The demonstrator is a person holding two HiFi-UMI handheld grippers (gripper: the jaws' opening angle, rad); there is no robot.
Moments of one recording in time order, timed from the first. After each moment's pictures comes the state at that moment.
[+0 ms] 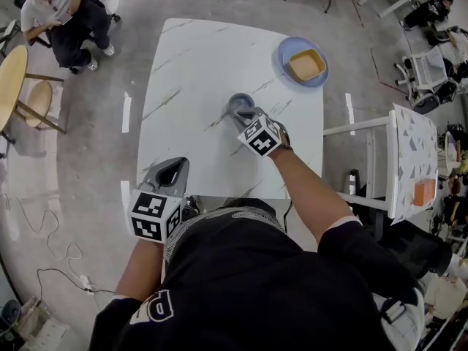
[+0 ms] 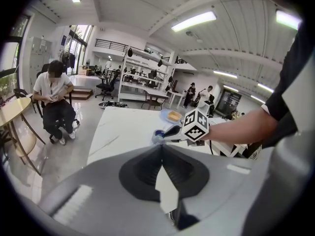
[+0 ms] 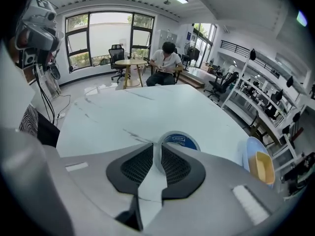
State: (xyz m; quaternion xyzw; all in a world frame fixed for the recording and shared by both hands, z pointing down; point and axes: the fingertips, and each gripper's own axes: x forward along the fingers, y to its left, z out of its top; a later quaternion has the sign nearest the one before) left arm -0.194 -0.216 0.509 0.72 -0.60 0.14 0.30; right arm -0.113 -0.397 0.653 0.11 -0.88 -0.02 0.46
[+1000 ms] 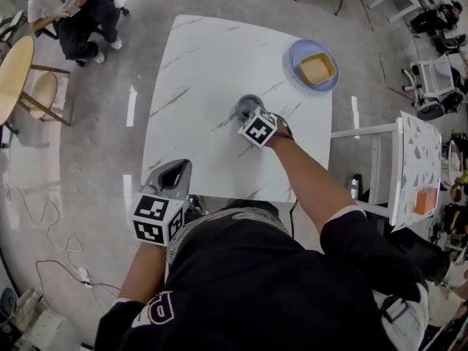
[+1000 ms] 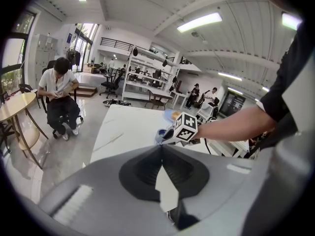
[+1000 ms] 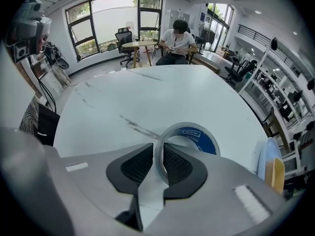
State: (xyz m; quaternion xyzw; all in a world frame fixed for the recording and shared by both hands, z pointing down) left arm -0.205 -0.209 0.511 0.71 -0.62 0.13 0.32; right arm -0.120 -0.396 0.706 0.03 -0.83 0.00 0.56
